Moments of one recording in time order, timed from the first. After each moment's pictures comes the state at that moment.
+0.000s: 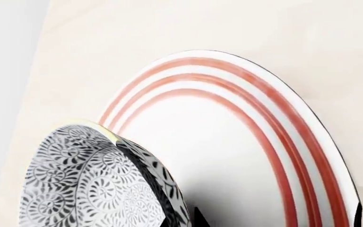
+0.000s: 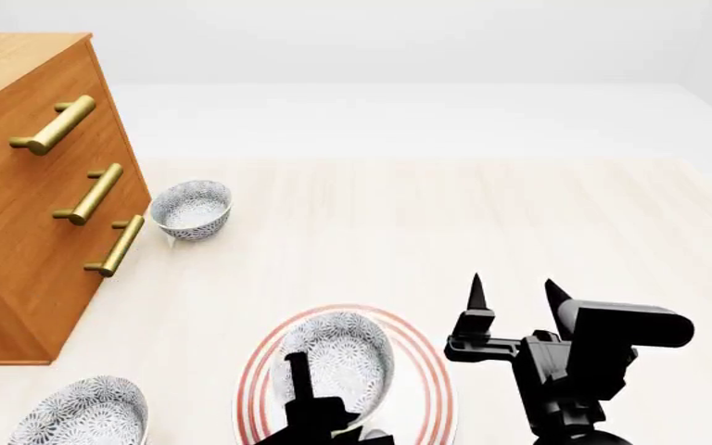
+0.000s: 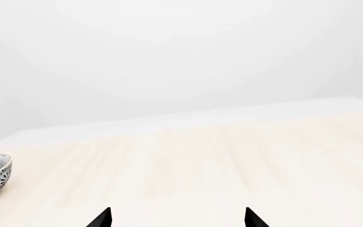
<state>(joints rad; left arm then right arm) -0.84 -0.52 1.34 0.70 -0.33 -1.29 -0.07 0.10 0.26 -0.06 -0.53 0.45 0.54 0.28</state>
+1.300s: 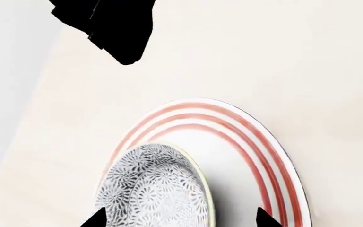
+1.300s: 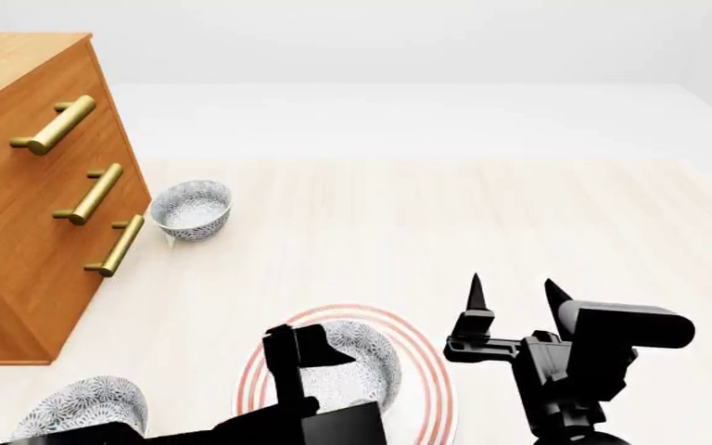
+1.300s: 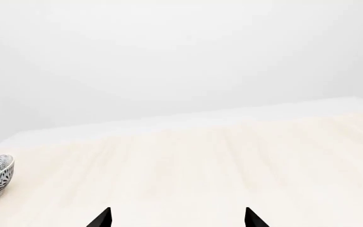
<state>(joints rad) -0.93 -0.53 0.93 0.93 -0.79 -1.53 -0.06 0.09 0.28 -0.08 -0.53 0.47 0.53 0.31</state>
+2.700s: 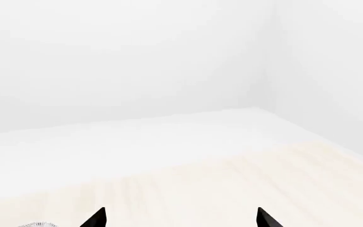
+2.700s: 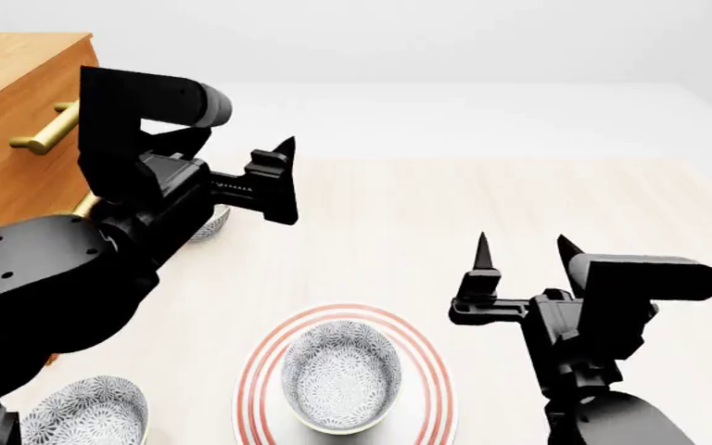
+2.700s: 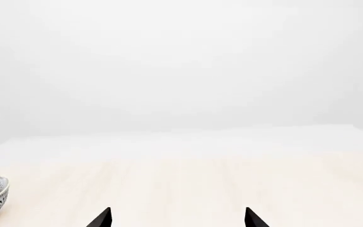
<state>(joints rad) -0.93 -0.50 0.20 0.40 -1.22 -1.06 -0.51 0.25 0.34 -0.09 -0.63 0.54 0.70 0.39</state>
